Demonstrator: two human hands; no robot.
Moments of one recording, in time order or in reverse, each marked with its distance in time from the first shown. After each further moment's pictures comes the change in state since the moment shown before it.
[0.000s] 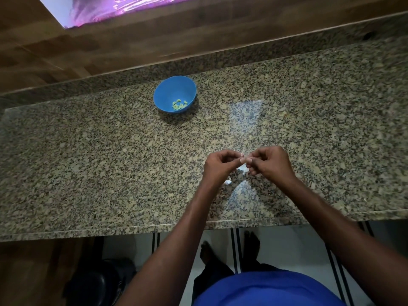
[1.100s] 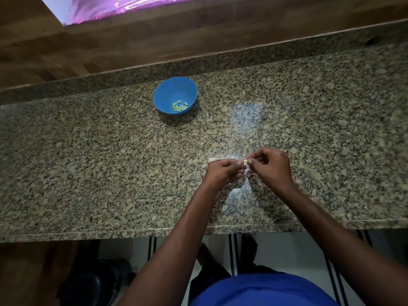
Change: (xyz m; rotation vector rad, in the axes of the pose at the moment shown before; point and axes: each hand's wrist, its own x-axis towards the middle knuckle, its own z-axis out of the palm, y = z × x) left_hand 0.006 0.002 0.003 -0.334 -0.043 -0.283; right_hand 0.009 0.009 0.009 -0.137 0.143 -0.164
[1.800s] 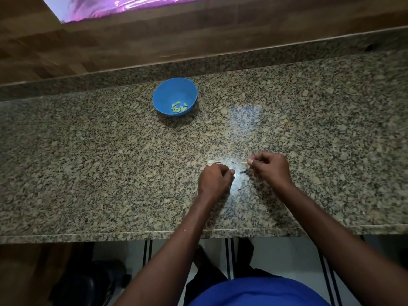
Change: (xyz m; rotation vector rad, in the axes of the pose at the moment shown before) left_hand 0.019 -0.018 -0.017 1.050 0.244 0.331; right_hand 0.019 0.020 0.005 0.148 -0.007 0.197
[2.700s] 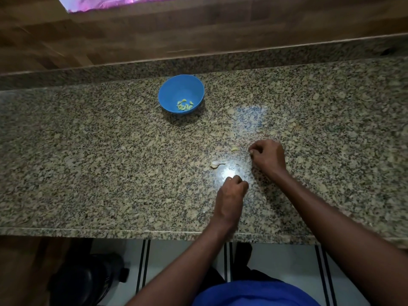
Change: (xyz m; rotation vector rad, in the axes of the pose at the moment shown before) left_hand -0.037 0.000 0.049 0.152 0.099 0.286; right_hand 0.056 -0.018 0.022 -0.548 0.014 -0.238
